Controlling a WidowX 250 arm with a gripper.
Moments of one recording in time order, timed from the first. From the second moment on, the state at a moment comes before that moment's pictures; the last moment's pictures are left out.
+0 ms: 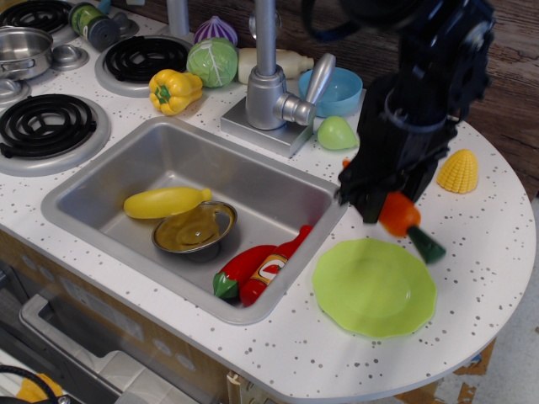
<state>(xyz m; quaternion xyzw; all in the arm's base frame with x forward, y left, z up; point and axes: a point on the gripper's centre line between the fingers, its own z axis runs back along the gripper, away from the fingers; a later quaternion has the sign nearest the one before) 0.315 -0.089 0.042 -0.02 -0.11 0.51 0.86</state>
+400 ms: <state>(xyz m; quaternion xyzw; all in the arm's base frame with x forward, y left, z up) 0.293 -0.099 0.022 -0.05 -0.11 0.52 0.85</state>
